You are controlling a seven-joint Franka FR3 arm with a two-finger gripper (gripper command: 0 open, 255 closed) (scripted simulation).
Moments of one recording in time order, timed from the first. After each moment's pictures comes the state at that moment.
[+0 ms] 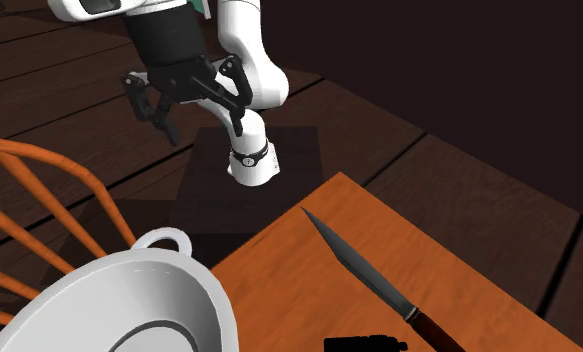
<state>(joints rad) -0.01 -0.81 -0.04 -2.35 0.12 1.71 -0.09</state>
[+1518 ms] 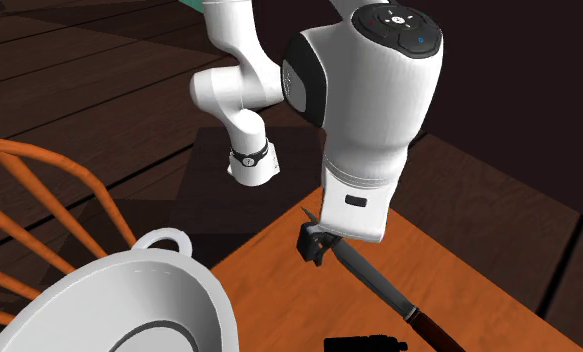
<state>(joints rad) 0.17 -0.25 0.27 -2.27 0.05 2.09 -0.08</state>
